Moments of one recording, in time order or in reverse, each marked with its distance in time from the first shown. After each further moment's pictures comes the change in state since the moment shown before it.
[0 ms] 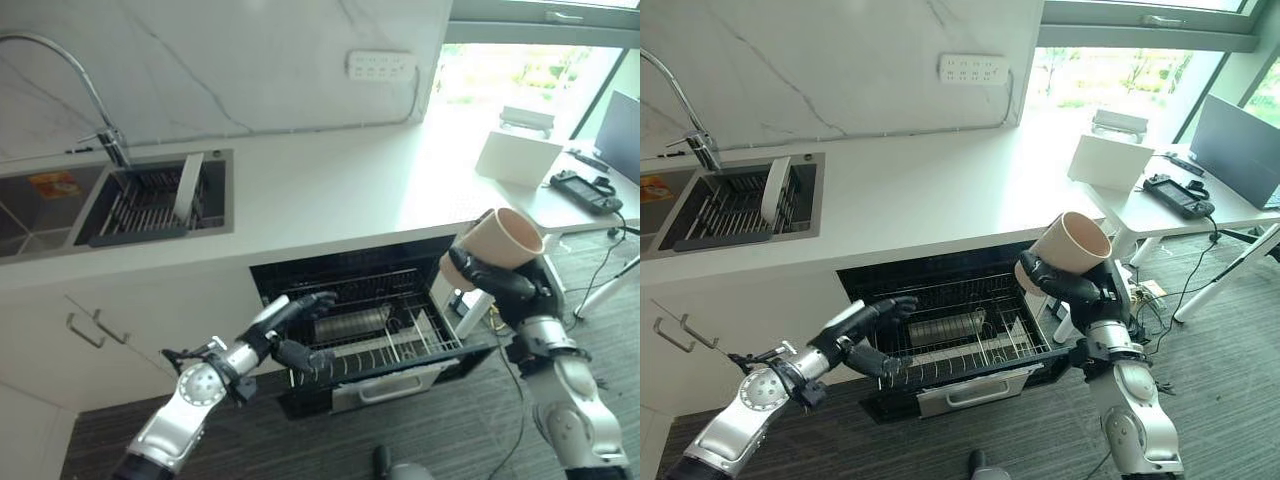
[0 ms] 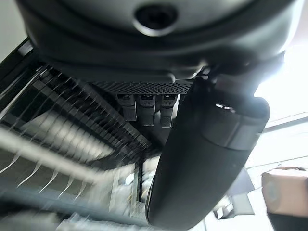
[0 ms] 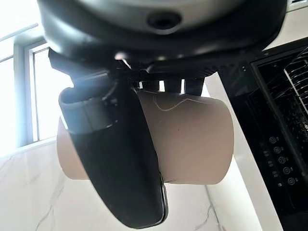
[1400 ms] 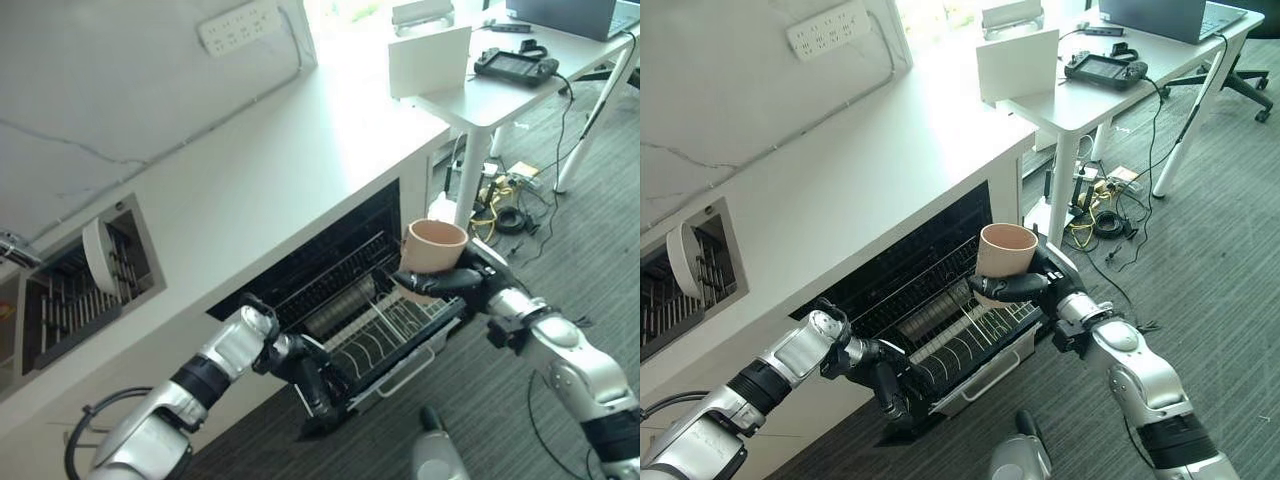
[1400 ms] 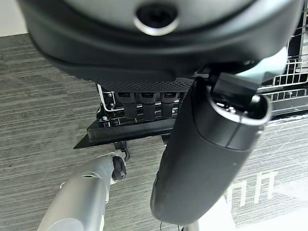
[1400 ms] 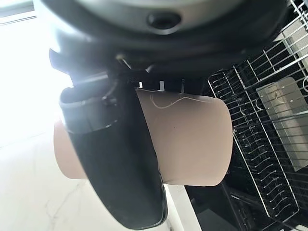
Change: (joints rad) left arm -0.513 -0.097 -0.289 0.277 0.215 0.644 -0.796; right arm -0.239 -0.232 0.230 0.083 -0.022 0.220 0.183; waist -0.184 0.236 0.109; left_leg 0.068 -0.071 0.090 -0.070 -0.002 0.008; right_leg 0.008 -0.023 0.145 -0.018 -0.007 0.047
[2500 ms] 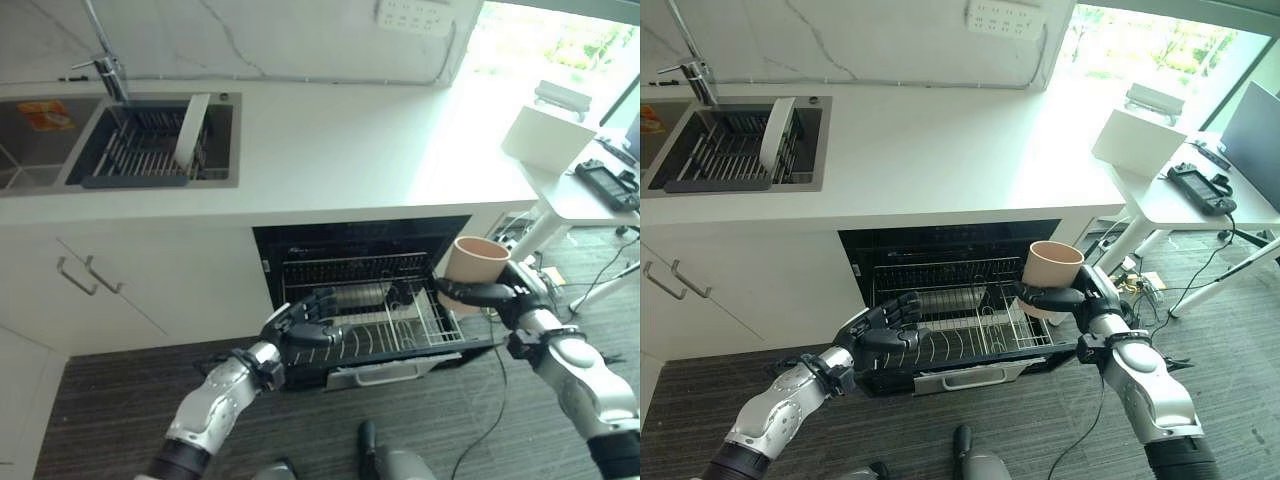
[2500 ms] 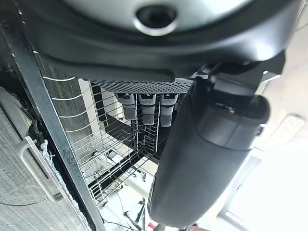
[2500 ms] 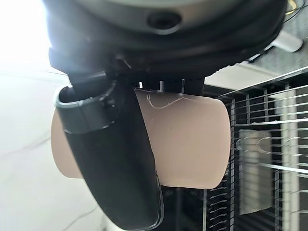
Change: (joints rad) left arm 0.453 -0.082 0.382 -0.217 -0.706 -0.426 0.956; right arm 0.107 0.037 -0.145 0.139 -0.118 0.016 -0.142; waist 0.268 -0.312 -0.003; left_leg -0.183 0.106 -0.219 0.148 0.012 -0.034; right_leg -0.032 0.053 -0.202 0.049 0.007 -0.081
